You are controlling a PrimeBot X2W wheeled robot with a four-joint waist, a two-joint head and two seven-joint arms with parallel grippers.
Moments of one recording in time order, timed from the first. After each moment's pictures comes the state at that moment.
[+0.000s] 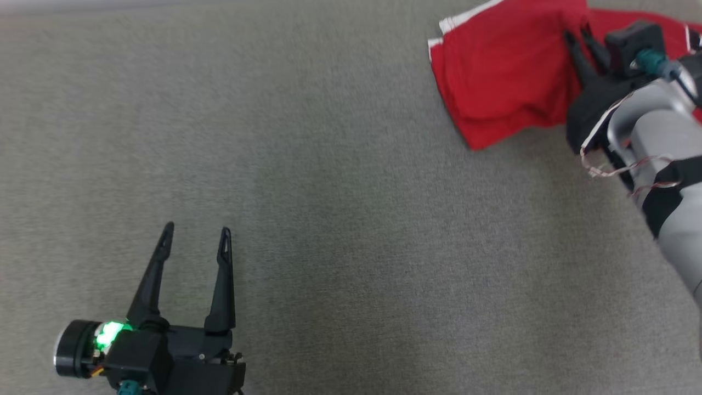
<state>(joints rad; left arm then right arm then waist) -0.10 0.05 -0.08 -0.05 -0.02 -0.08 -0.26 -1.22 -0.39 0.75 1.22 0.41 0.13 -0.26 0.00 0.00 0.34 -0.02</state>
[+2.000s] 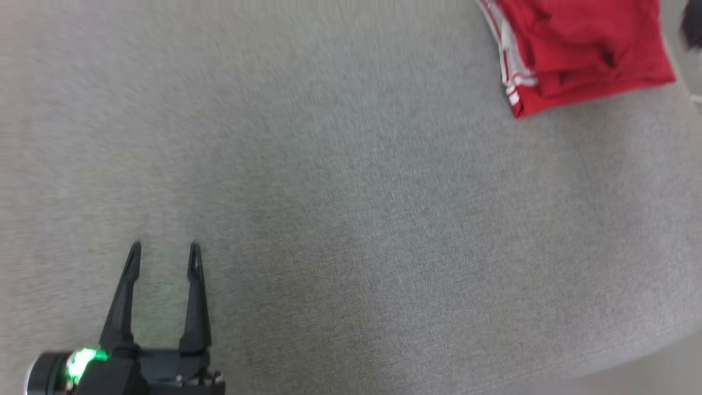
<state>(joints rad) -0.04 0.10 -0.07 -0.17 -0.05 -0.01 -0.26 -1.46 -0.61 0.82 1.06 0.42 0.13 -0.26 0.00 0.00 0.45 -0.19</state>
